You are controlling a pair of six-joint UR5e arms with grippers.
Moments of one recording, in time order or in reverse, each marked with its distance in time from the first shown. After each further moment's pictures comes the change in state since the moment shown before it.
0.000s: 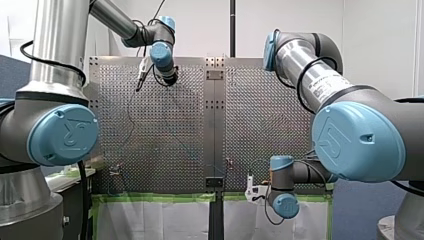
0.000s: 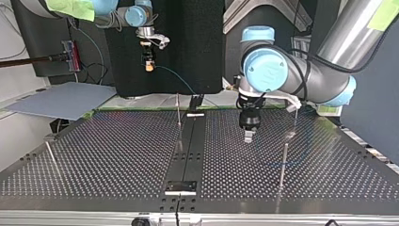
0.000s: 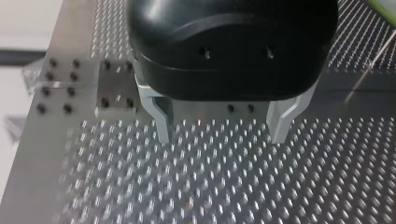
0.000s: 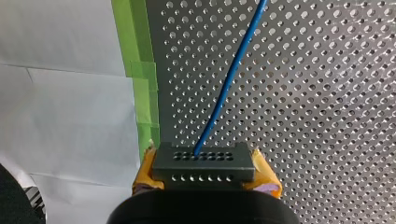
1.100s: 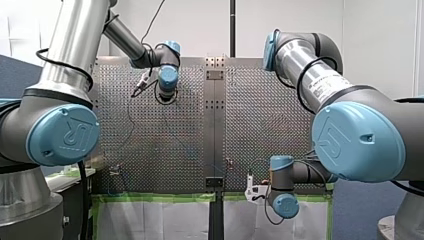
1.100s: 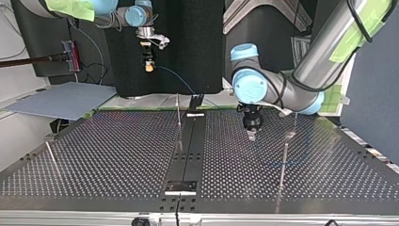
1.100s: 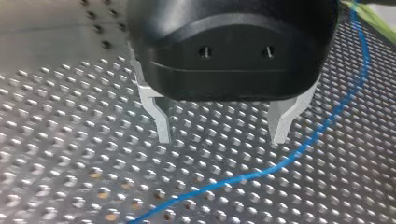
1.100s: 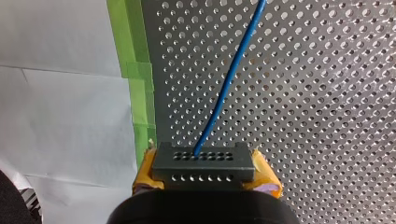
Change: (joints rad) left arm 0.010 -0.161 -0.001 0.115 -0.205 0.335; right arm 0.000 0.000 0.000 -0.011 0.000 -0.001
